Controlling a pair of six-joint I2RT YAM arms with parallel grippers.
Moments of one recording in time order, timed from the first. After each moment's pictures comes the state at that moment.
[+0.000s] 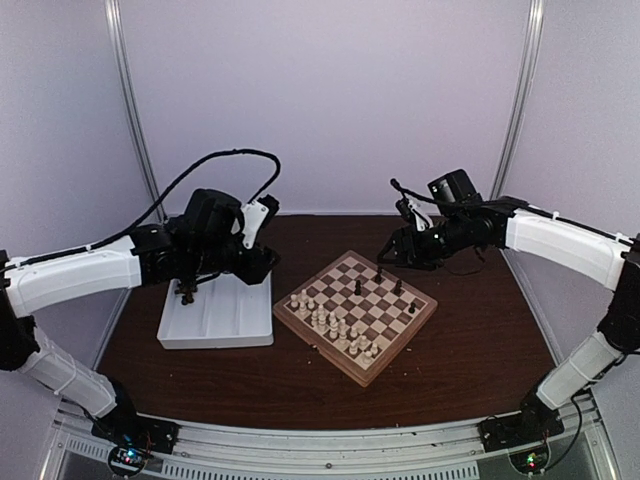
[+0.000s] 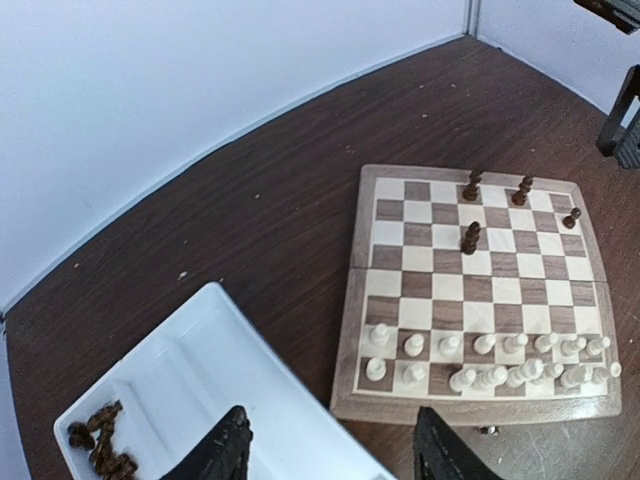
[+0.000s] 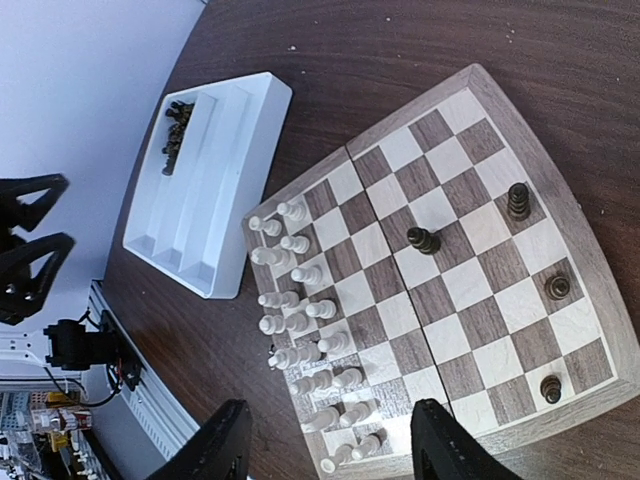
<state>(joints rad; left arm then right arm) -0.85 1.40 1.13 -0.31 -0.23 -0.03 0.56 1.49 1.25 -0.56 -0.39 0.47</state>
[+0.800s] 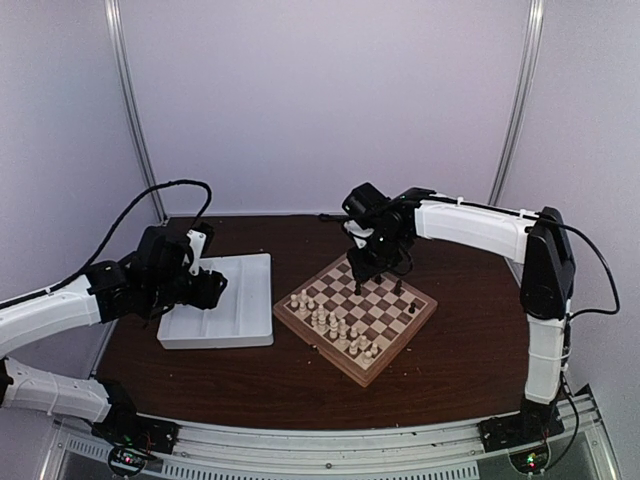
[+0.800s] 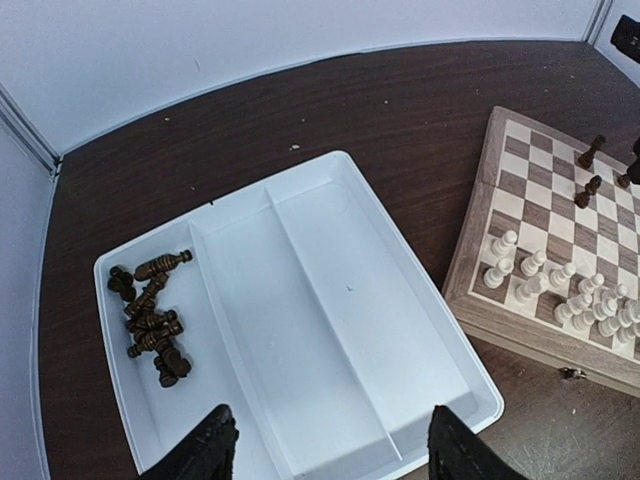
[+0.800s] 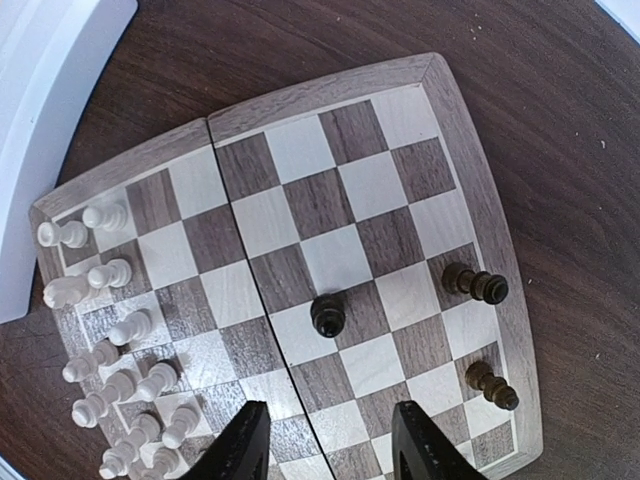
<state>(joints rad) -0.72 1.05 0.77 -0.39 -0.34 -0.22 0.76 1.99 1.75 -0.89 0.13 0.25</state>
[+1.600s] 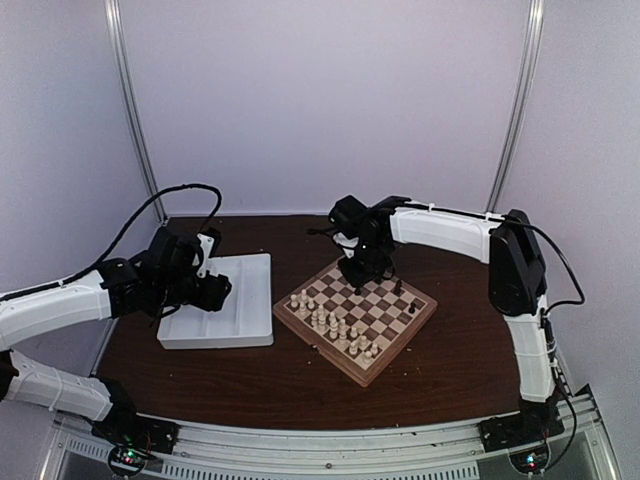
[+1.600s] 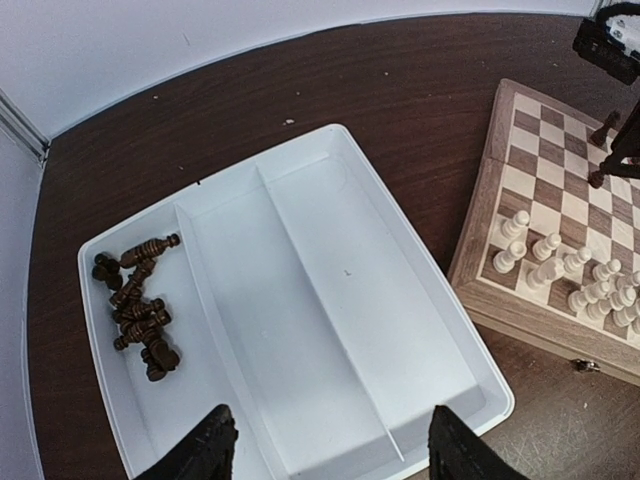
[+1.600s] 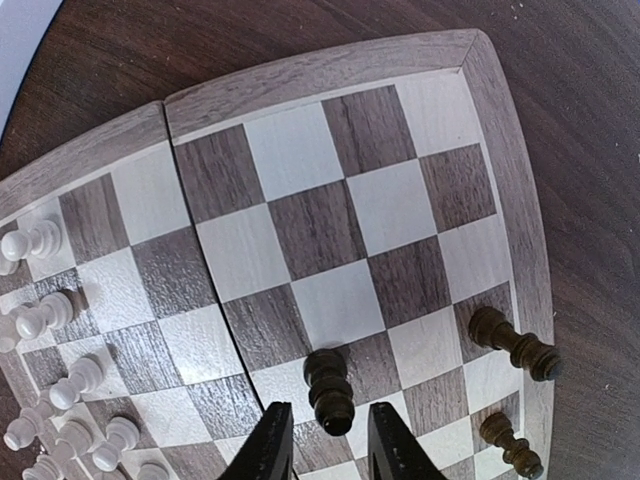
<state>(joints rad) -0.71 1.13 0.78 -0.39 -0.32 -0.23 0.76 2.19 1.91 -0.95 0.17 0.21</state>
